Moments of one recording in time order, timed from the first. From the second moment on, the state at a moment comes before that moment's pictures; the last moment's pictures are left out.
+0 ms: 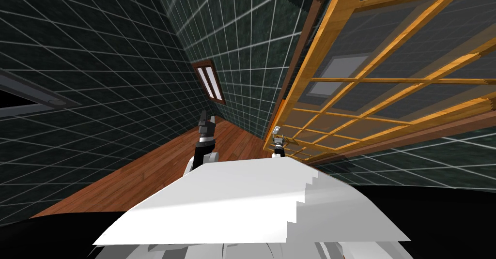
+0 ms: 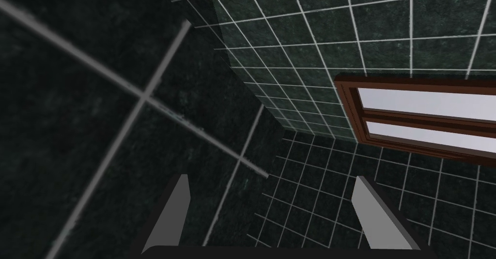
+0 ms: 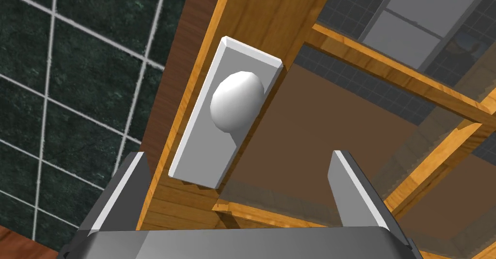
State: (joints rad) arm -0.04 -0.11 -0.17 -0.69 -0.32 -0.85 -1.05
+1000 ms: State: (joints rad) arm -0.07 -0.10 -0.12 -0.67 -0.43 -0.85 -1.30
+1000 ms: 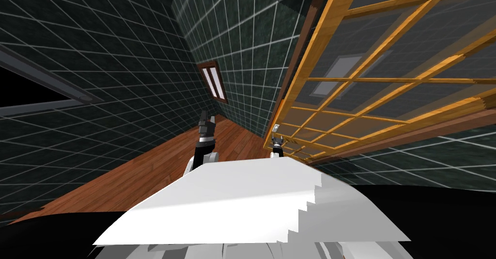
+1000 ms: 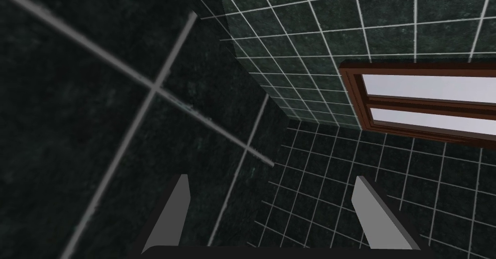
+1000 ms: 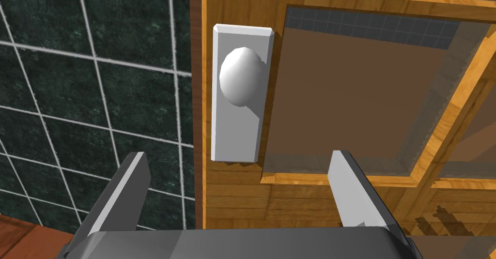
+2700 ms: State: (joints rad) arm -0.01 -0.22 -0.13 -0.64 -0.46 -0.87 -1.48
